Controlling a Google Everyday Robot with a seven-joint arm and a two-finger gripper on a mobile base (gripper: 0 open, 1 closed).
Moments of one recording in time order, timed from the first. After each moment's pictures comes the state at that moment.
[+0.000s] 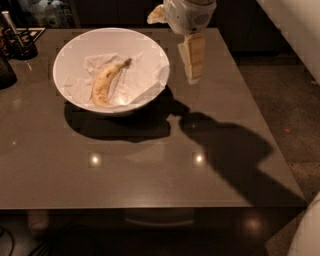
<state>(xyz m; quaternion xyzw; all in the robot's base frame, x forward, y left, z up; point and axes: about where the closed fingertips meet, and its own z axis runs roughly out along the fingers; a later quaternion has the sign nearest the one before) 0.622 -0.043 0.981 -0.85 0.49 -0.08 0.19</state>
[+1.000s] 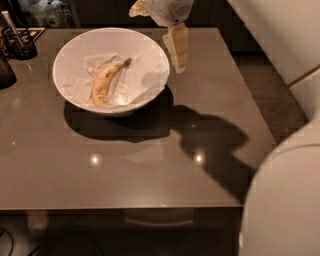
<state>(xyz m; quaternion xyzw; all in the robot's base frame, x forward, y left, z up) 0.651 -0.007 0.987 -0.88 0.43 -0.10 0.18</state>
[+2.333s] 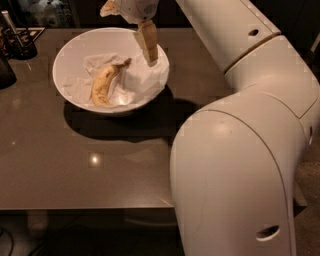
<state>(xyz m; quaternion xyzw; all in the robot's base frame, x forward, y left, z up) 0.697 0.067 0.975 -0.90 0.37 -0.08 0.20</state>
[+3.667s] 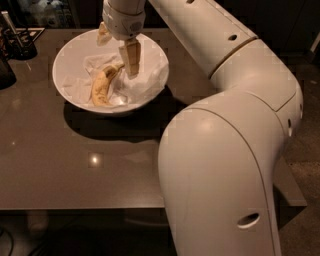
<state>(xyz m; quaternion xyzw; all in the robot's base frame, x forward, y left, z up) 0.689 0.101 0.932 -0.90 0.39 -0.03 0.18</state>
